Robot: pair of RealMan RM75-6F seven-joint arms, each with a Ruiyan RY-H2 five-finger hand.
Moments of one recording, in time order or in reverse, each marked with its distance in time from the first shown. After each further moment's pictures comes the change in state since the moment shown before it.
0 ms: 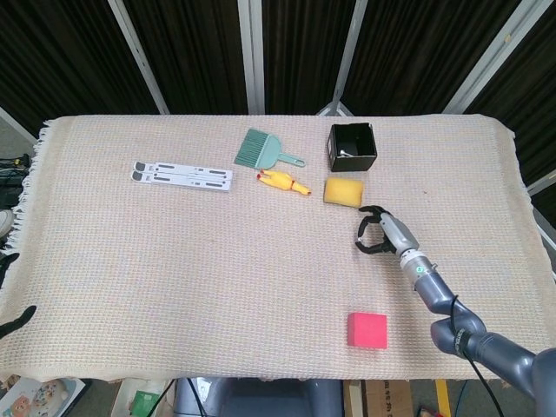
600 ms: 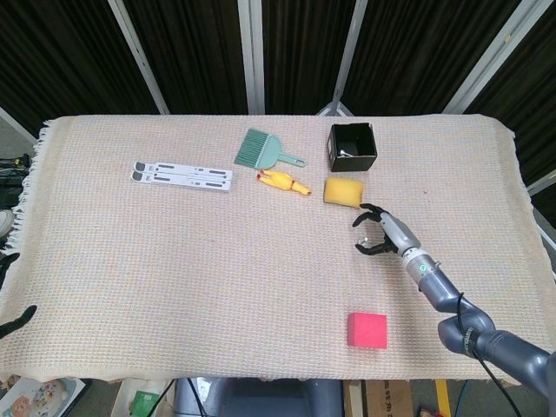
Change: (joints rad) left arm -0.001 -0.002 -0.003 0.001 -0.003 0.000 0.000; right arm 0.012 0.078 -0.003 -0.077 -0.033 -0.017 0.045
